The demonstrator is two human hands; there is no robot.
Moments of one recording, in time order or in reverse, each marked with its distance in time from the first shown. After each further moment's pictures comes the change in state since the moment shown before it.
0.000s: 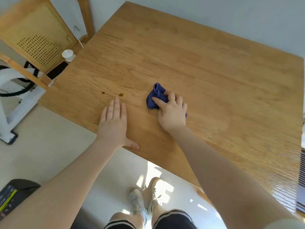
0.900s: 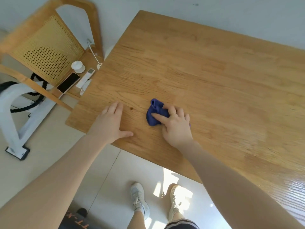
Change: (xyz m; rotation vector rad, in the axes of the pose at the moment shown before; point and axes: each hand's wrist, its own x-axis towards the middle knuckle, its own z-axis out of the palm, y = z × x) left_hand 0.051 -0.127 -0.025 -0.204 -0.045 0.107; right_hand 0.019 -0.077 0.031 0.026 0.013 -0.124
